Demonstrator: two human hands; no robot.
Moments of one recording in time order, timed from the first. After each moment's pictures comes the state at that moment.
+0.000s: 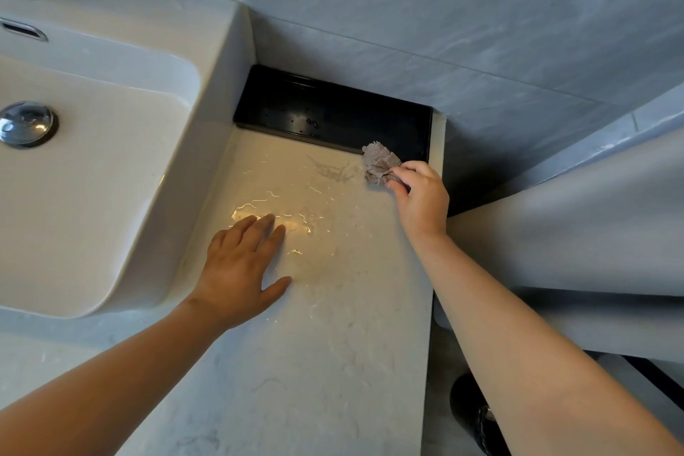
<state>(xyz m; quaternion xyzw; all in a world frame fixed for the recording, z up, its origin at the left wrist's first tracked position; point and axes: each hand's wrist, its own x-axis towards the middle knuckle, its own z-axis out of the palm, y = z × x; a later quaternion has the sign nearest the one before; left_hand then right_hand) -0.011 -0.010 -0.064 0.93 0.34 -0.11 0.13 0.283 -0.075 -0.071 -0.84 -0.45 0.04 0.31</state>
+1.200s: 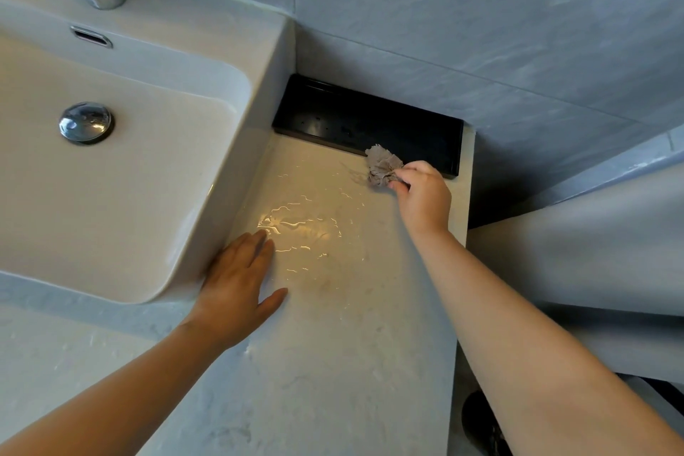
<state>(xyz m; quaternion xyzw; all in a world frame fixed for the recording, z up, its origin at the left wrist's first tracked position) -0.062 -0.016 -0.061 0.89 0.41 -0.08 0.16 0.250 -0.040 -0.067 -0.85 -0.46 0.05 0.27</state>
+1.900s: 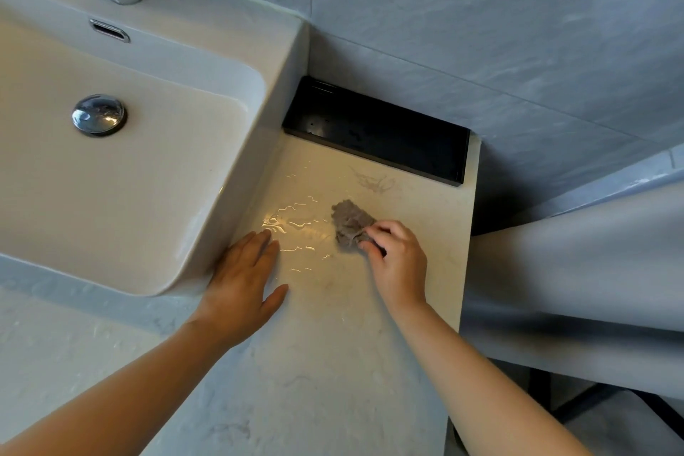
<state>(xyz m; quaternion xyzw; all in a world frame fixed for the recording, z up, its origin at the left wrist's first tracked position) -0.066 -0.019 -0.068 0.89 0.41 -0.07 0.17 0.173 -0.099 -0.078 -0.82 -0.49 0.09 0.30</state>
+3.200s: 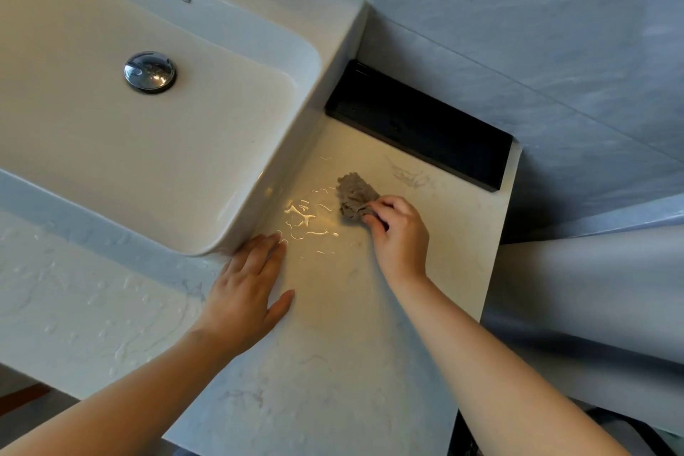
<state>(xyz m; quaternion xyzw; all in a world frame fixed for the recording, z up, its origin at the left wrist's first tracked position) -0.099 -0.050 -0.066 0.87 0.46 -0.06 0.17 0.150 -0.058 -0.077 -0.79 -0.53 0.11 0.29</state>
